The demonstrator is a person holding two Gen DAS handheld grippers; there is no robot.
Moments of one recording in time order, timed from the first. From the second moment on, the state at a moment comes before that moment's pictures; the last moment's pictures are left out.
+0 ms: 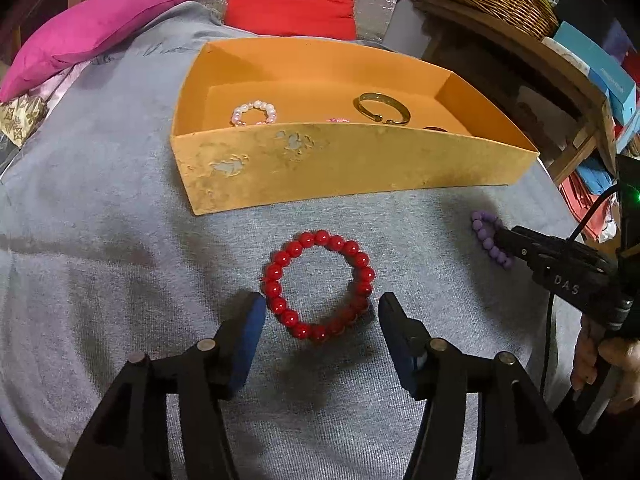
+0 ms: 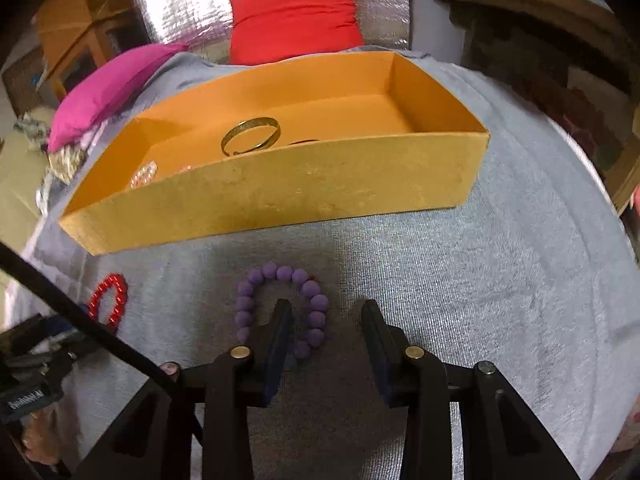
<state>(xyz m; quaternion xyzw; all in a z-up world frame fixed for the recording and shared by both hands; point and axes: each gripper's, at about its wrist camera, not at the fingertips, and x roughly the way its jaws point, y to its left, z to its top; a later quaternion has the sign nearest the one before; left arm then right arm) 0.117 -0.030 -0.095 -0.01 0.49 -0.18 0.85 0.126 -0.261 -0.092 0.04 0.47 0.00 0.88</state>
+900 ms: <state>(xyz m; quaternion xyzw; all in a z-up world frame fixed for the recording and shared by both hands) 0.108 -0.036 -0.079 -0.01 0.46 -0.22 0.86 0.114 -0.279 -0.078 0.07 0.44 0.03 0.89</state>
